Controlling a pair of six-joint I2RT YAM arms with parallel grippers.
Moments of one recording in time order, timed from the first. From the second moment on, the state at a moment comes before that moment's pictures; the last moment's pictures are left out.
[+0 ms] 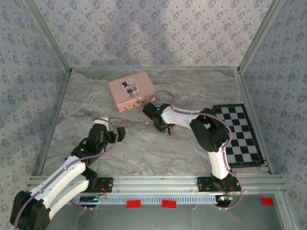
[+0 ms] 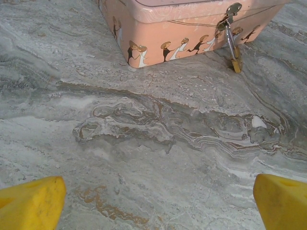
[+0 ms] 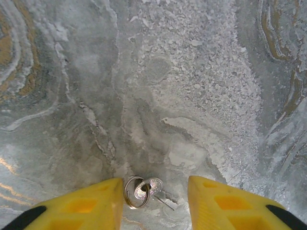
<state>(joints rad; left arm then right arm) -0.51 0.72 0.34 -0.21 -0.20 -0.45 0.81 2.03 1.41 -0.86 0.42 0.22</state>
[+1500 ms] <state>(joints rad) -0.51 0.83 0.33 -0.11 -0.06 -0.43 0.73 1.46 1.12 -0.57 0.14 0.58</state>
